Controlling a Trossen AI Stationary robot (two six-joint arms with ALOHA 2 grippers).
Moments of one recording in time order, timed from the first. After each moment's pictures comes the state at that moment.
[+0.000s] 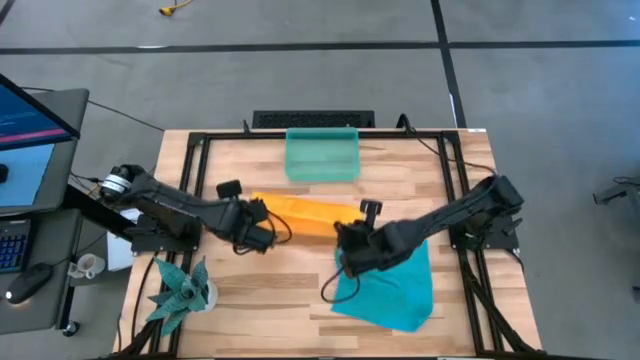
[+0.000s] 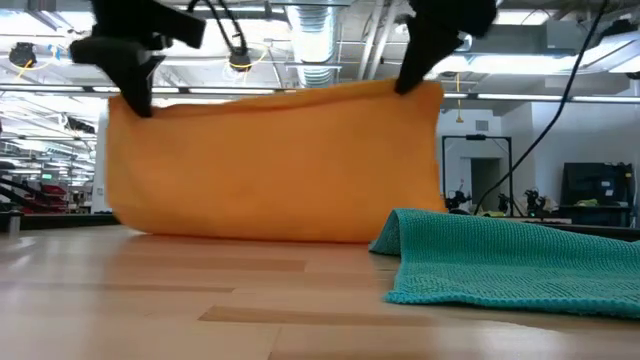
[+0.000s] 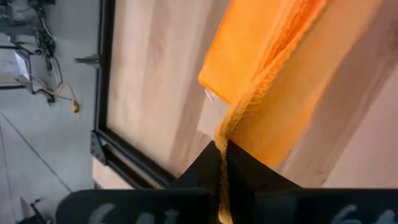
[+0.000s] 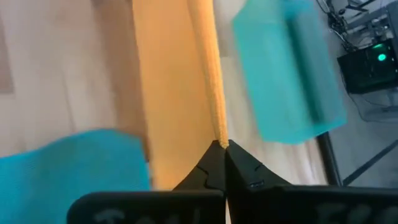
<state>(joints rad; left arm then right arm) -0.30 1.51 1.18 -1.49 -0.54 -0.66 0.42 1.81 1.51 -1.10 0.69 0.40</state>
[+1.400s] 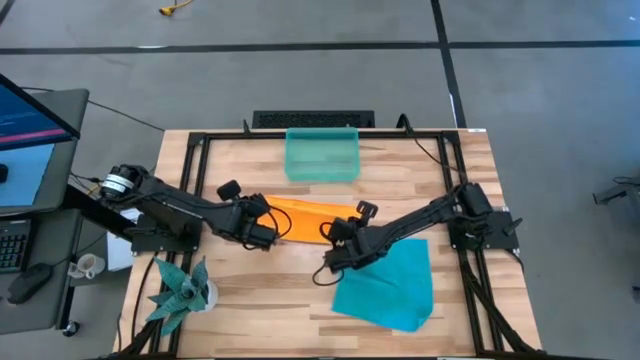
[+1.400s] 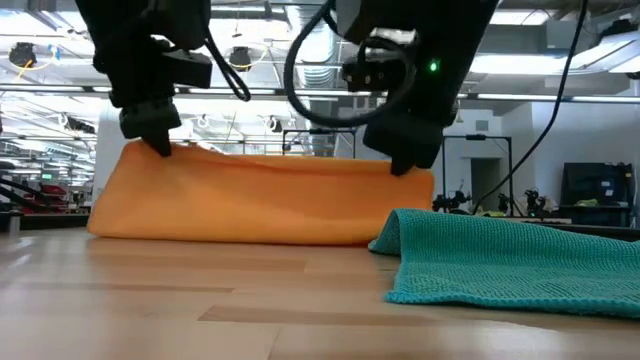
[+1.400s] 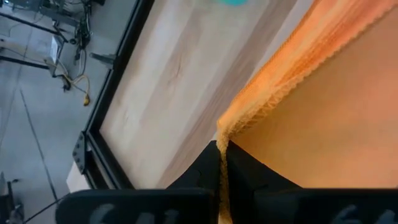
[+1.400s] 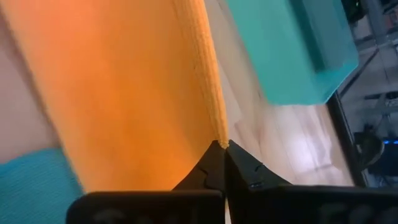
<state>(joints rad) -0.22 1.51 0.96 -1.18 -0.75 -0.81 0.31 2.02 1.45 -1.06 0.74 0.66</state>
